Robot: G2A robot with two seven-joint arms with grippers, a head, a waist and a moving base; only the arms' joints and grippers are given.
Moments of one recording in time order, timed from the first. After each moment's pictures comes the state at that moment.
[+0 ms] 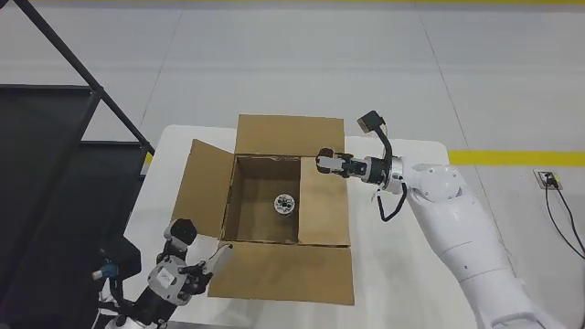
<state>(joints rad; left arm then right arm) 1.76 -1.16 -1.62 -2.27 0.76 -0.32 -0.21 -0.52 -1.32 1.16 -0.92 0.23 -0.63 1.06</state>
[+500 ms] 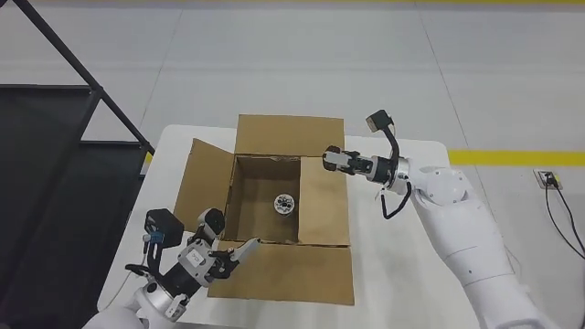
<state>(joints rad) 1.61 -1.16 -1.57 -2.19 0.73 -0.34 -0.36 -0.52 -1.32 1.17 -0.93 0.22 -0.62 1.05</state>
